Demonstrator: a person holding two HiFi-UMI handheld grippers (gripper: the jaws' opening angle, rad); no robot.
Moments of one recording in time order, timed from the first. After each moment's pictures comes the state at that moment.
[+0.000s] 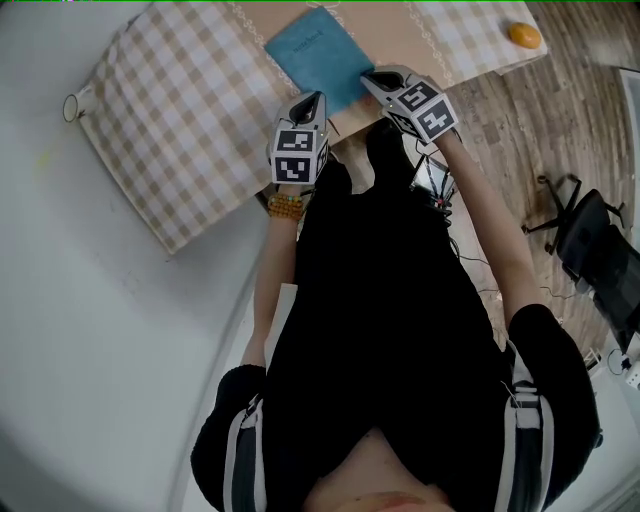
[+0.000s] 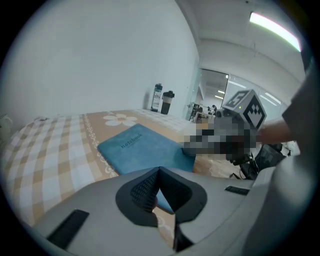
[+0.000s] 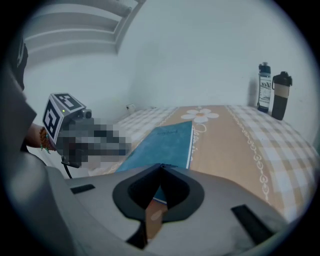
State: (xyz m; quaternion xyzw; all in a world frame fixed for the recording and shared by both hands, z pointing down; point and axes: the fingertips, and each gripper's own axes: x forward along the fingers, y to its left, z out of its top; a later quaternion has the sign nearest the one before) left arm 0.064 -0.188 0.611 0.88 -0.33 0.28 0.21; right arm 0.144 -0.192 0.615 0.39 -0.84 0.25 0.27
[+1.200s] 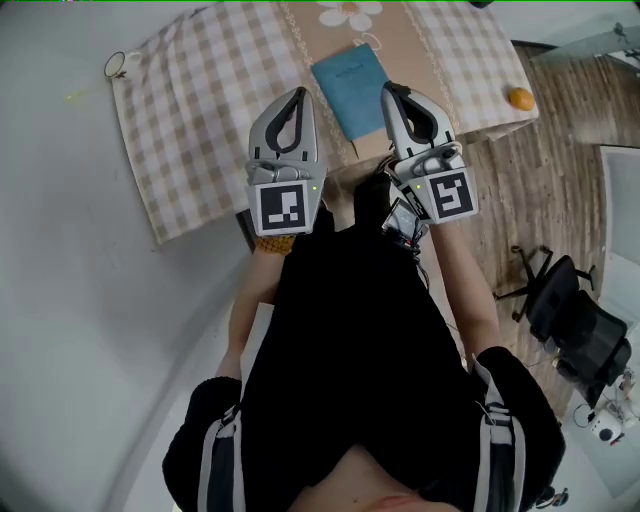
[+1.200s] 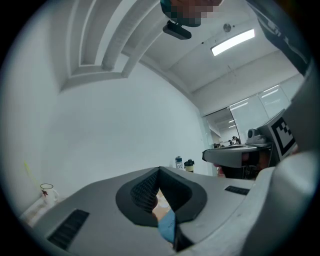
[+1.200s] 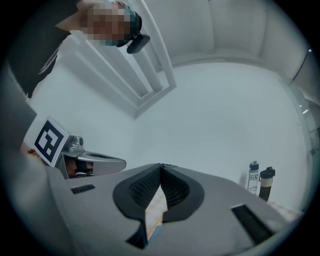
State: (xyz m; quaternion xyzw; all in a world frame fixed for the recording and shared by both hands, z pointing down) left arm -0.044 -0.182 0.351 0.87 -0.49 0.00 -0.03; right arm 0.064 -0.167 0.343 0.52 -0.85 -0.05 -0.01
